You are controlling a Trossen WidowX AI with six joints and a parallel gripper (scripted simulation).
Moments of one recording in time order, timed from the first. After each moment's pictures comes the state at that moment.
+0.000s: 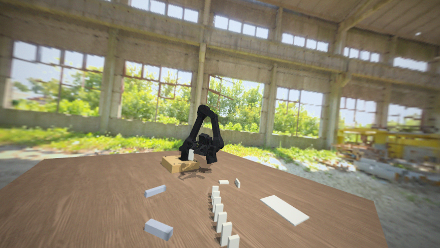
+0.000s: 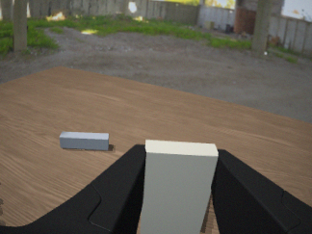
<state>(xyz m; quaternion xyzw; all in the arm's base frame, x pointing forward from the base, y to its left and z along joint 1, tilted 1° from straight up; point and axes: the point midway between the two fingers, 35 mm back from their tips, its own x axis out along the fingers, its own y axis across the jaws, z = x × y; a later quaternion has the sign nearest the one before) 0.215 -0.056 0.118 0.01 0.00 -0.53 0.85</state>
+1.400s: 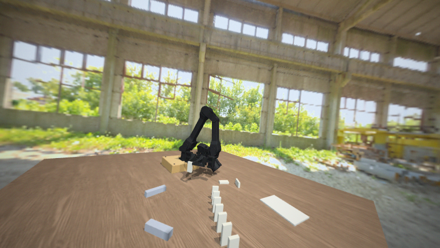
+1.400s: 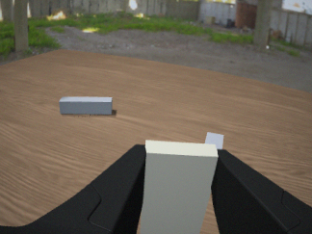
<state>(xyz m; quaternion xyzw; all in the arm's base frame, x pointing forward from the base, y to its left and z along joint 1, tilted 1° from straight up) 0.219 -0.057 0.059 0.03 0.00 -0.53 0.85</state>
